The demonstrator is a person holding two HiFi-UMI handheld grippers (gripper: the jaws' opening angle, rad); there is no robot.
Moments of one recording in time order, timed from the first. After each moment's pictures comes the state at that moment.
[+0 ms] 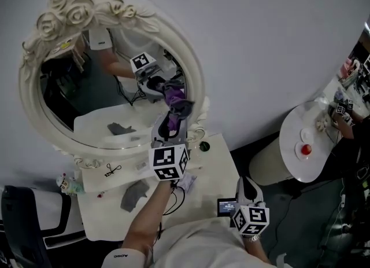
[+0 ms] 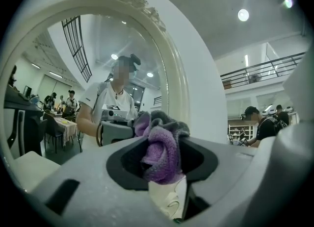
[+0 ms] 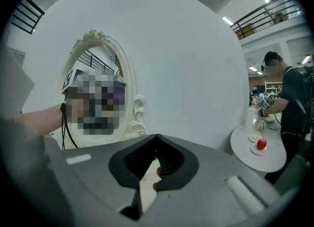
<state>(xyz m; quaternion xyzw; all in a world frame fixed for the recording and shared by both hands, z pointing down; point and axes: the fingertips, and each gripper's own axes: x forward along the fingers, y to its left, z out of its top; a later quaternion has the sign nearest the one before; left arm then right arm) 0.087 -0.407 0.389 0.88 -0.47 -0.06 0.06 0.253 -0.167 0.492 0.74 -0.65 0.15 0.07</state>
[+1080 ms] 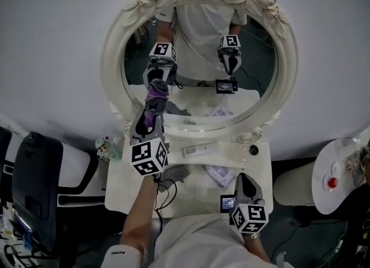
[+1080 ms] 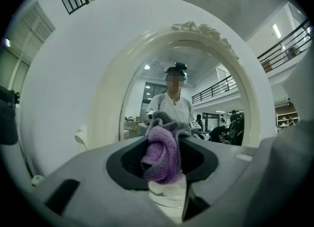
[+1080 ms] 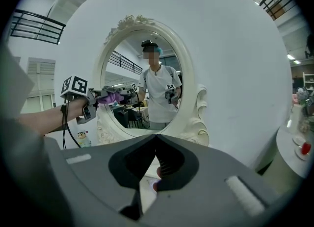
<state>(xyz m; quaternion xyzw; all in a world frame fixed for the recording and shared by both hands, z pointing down) -0.244 -0.400 0.402 0.73 -0.68 -0.04 0.06 0.067 -0.231 0.496 0.60 -0.78 0.16 0.10</state>
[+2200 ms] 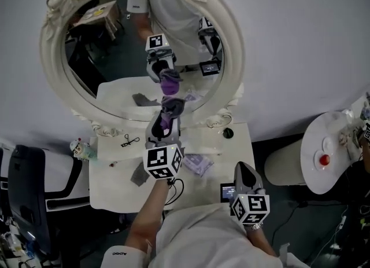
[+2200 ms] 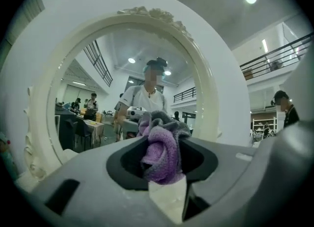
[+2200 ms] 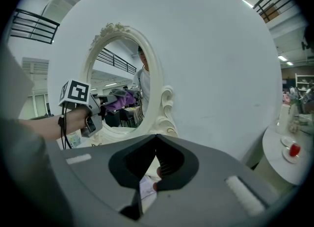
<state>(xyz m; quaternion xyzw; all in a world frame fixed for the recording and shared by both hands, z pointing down) -0.030 -0.384 0.447 0.81 -0.59 -0.04 0.07 0.189 -0.216 0.510 0.63 -0.76 0.17 0.10</state>
